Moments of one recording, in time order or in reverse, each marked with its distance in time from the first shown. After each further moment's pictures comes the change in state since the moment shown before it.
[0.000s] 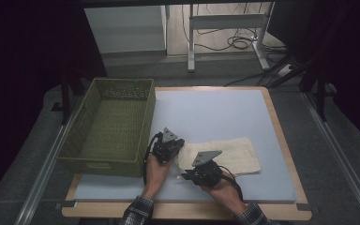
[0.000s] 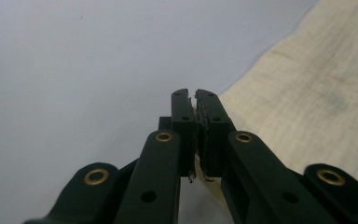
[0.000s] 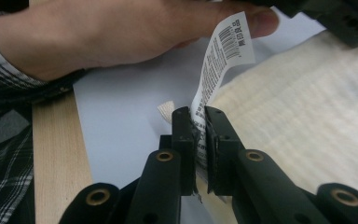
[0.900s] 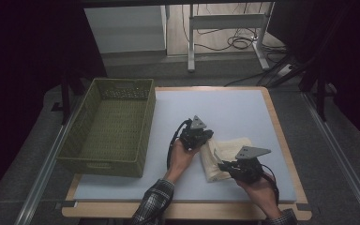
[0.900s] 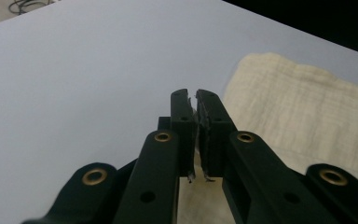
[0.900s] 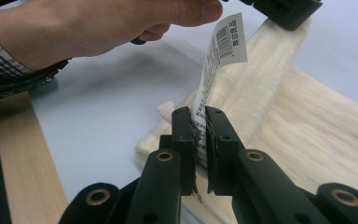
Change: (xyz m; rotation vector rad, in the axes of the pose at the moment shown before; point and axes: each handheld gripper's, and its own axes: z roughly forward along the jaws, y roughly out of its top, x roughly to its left) left arm -0.041 0.065 0.057 -0.013 -0.191 0.117; right arm -0.041 -0.045 -0.093 -0.092 -0.184 0.117
